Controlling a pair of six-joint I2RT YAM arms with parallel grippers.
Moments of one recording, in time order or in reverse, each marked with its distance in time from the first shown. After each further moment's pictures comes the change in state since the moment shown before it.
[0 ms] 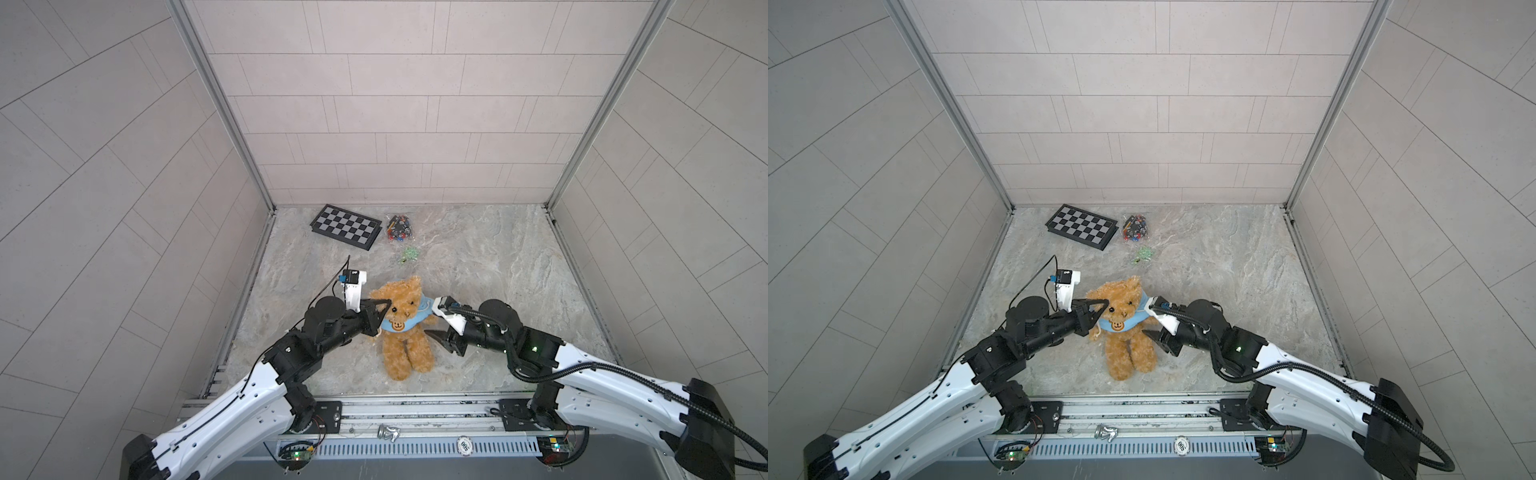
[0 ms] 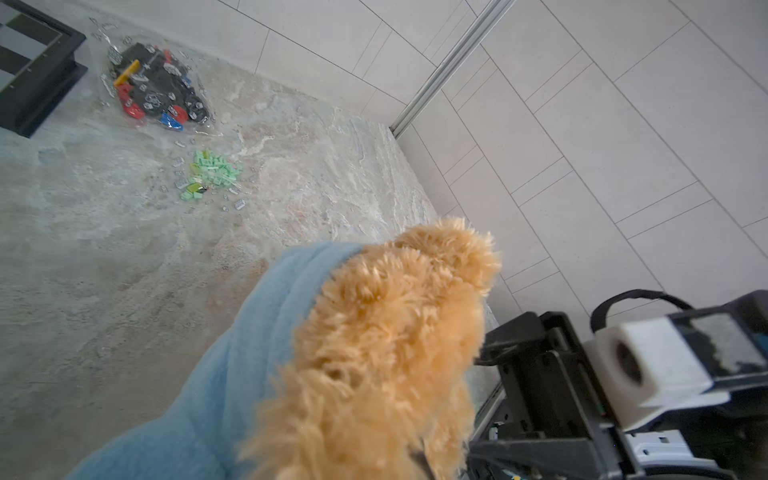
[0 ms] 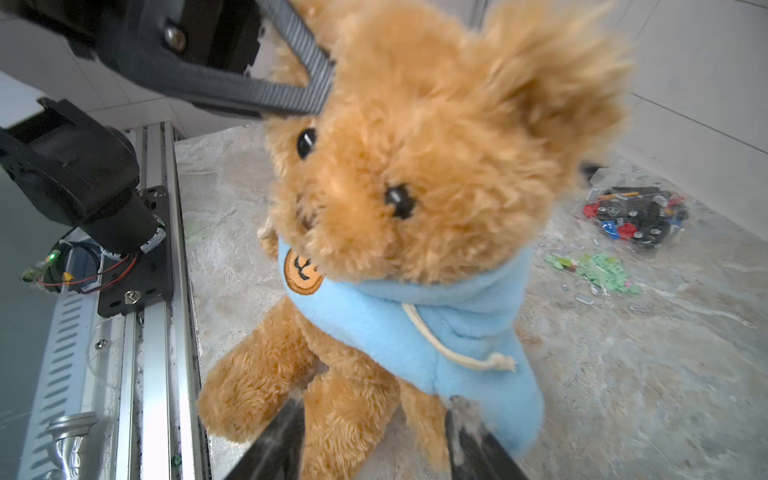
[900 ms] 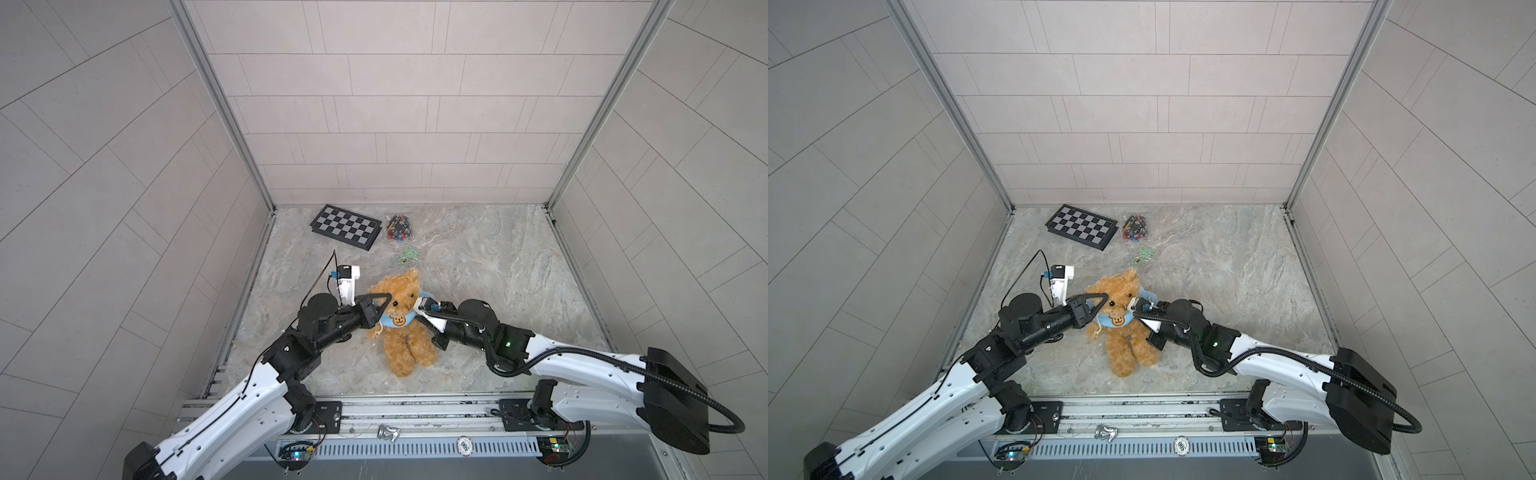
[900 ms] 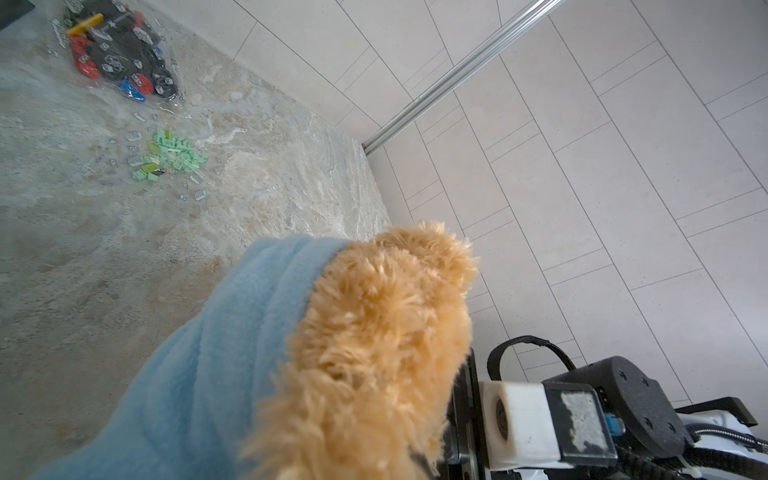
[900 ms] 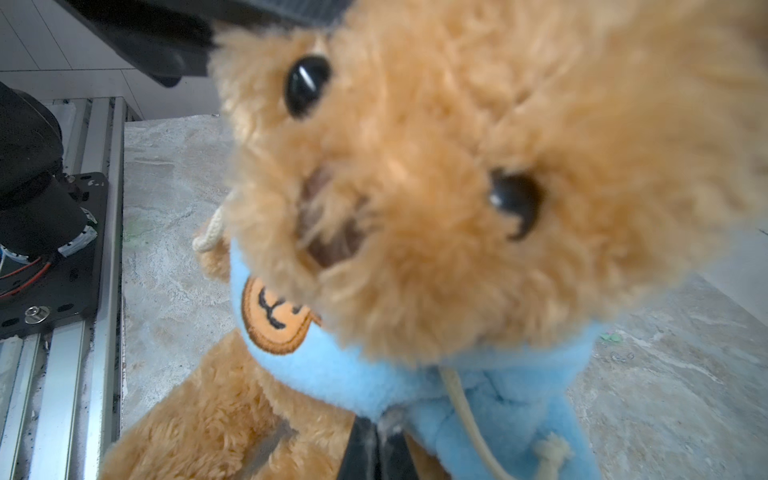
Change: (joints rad) left arm 0.082 -0.015 -0.019 0.090 0.113 -0.175; right arm 0.047 0.180 0.014 0.219 0.111 -0.082
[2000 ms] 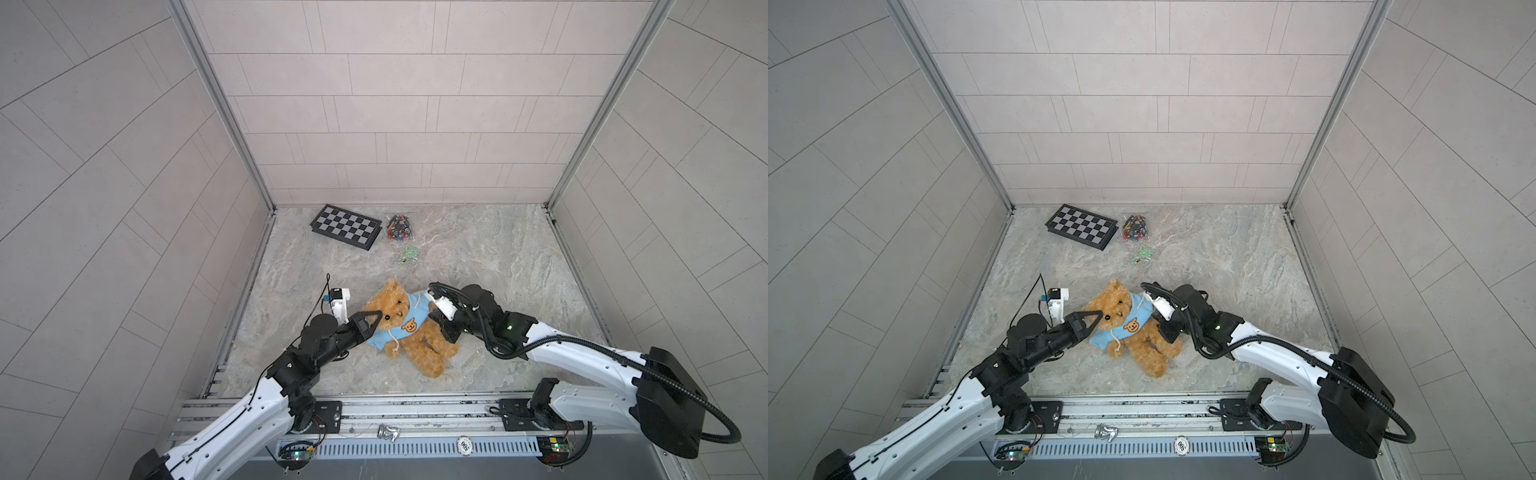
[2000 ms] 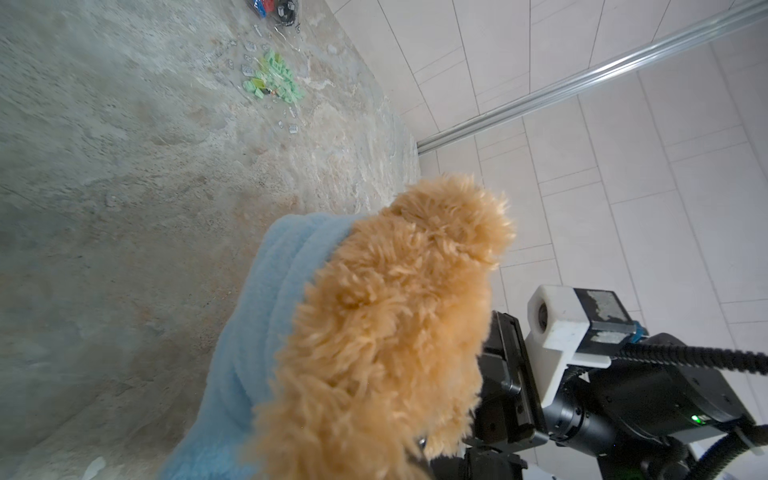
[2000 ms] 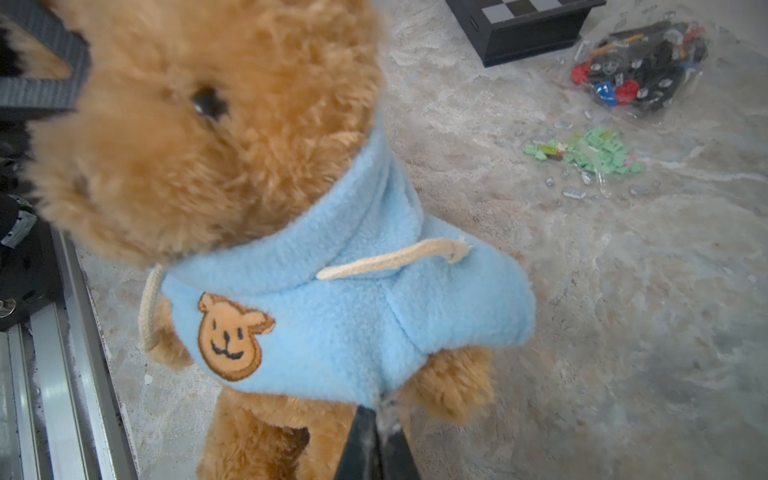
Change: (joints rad) left arm 0.003 -0.100 -0.280 0.099 -0.100 -0.250; right arm -0.161 0.052 0.094 -0.307 -0.084 0.151
